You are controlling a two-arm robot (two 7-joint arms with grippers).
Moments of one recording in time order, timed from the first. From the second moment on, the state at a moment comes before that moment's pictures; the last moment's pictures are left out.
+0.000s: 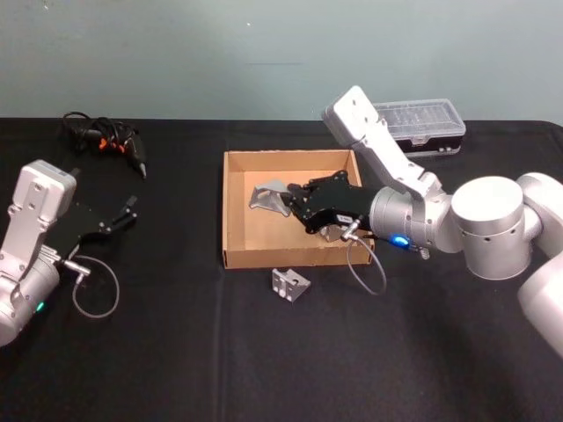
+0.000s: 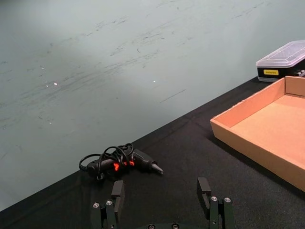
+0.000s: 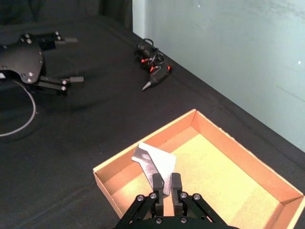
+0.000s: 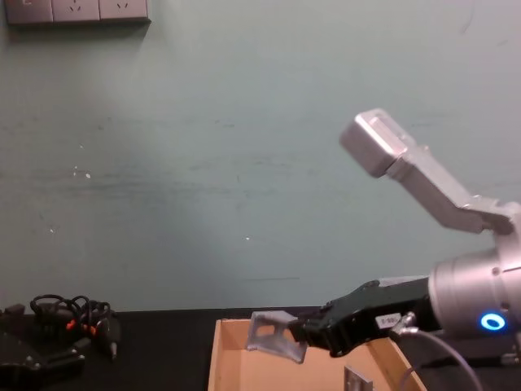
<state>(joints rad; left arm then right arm) -0.20 0.60 0.45 -1.41 -0.25 -0.12 0.03 0.57 0.39 -0.64 -1.36 0.27 0.36 0.45</state>
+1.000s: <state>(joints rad) -0.20 0.60 0.45 -1.41 -0.25 -0.12 0.03 0.61 0.30 -0.66 -1.21 0.13 0.38 0.45</state>
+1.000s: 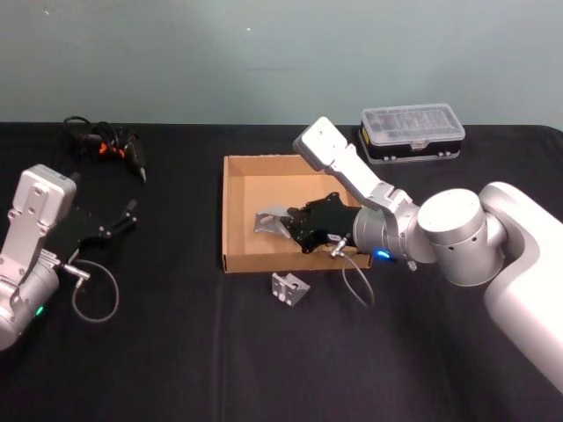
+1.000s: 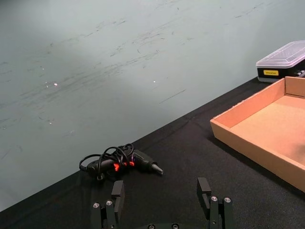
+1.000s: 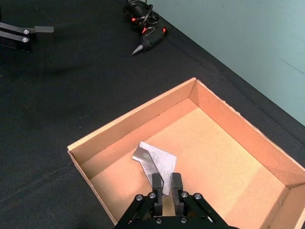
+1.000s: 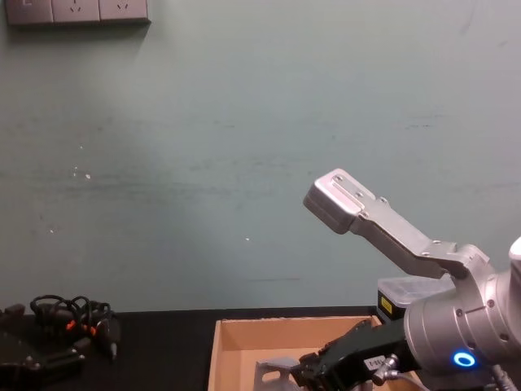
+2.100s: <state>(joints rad) -0.20 0.60 0.45 -1.41 -0.25 -0.12 0.03 0.41 0.38 -0.48 -1.49 0.13 0.31 0.42</state>
